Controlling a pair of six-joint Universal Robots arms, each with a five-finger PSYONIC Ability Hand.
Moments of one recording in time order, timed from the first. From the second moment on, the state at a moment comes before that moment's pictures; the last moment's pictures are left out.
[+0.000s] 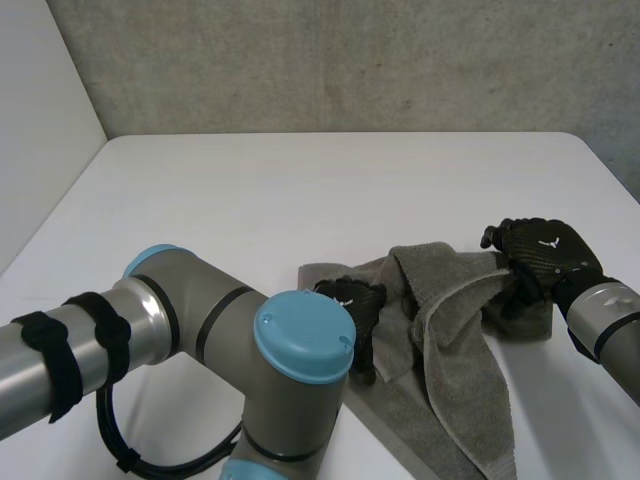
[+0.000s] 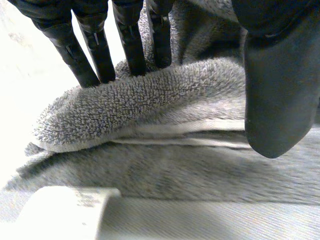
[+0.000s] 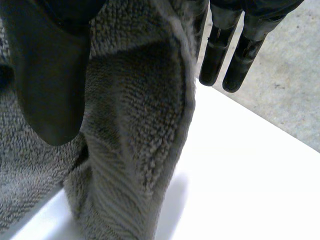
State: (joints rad) left arm 3.76 -2.33 -1.25 3.21 -1.84 3.06; right arm 1.69 -1.36 1.89 -0.23 1.27 2.82; left_hand 0.49 0.50 0.49 0.50 0.46; right_hand 0.42 0.43 0.42 0.41 0.20
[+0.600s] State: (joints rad) left arm 3.90 -2.50 -0.95 3.34 -1.84 3.39; right arm 1.70 -1.31 1.89 -0.25 1.27 2.83; left_hand 1.45 1.49 1.54 1.52 1.47; right_hand 0.39 0.40 0.39 0.39 0.18
